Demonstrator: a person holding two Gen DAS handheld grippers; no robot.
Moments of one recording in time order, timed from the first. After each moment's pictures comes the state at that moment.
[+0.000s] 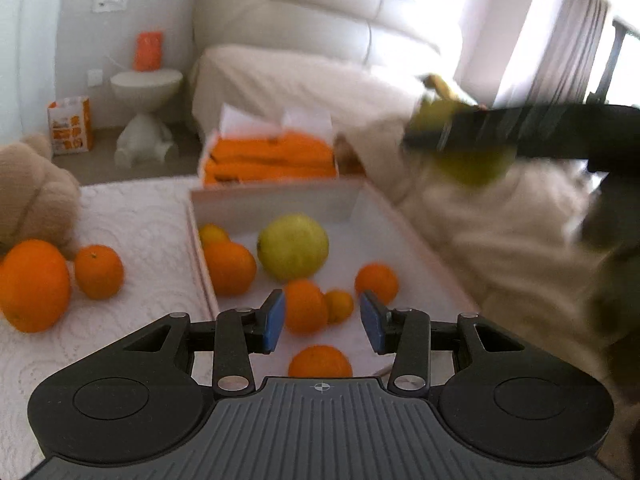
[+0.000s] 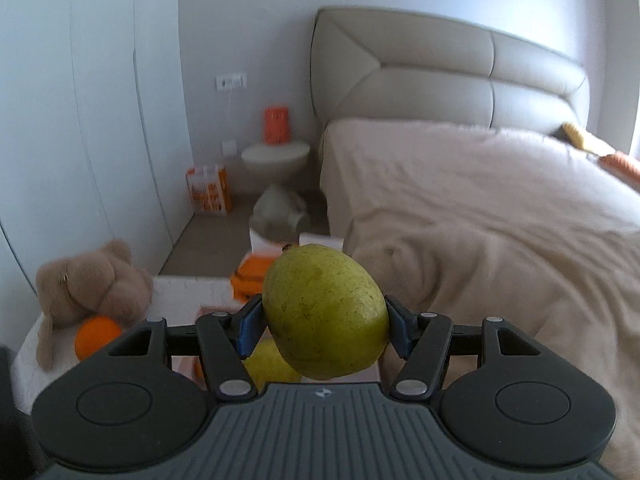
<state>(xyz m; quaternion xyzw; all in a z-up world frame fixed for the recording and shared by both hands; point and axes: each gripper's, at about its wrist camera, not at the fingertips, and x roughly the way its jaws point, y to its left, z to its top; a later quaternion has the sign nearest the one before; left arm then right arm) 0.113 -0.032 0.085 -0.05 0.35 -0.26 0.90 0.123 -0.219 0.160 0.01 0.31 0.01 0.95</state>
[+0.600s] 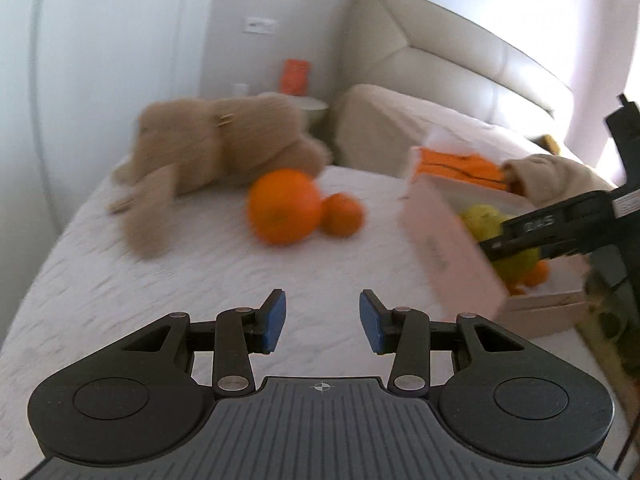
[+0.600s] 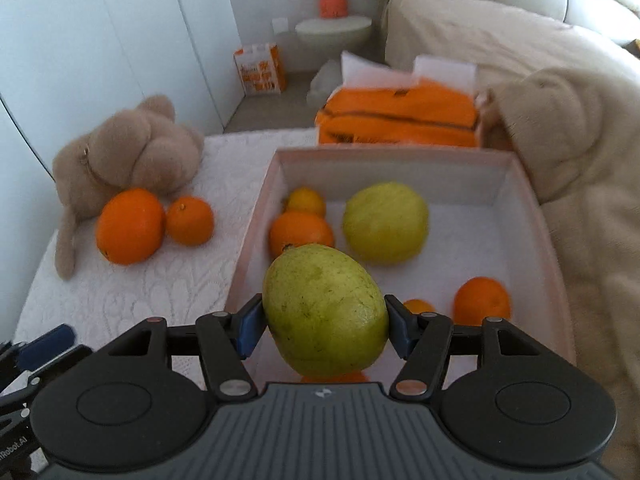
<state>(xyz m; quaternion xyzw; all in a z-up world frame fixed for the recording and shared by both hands) 0.039 0.107 0.046 -0.08 0.31 -0.07 0.94 0.152 -0.140 0.061 0.03 0.46 0.09 0.88</state>
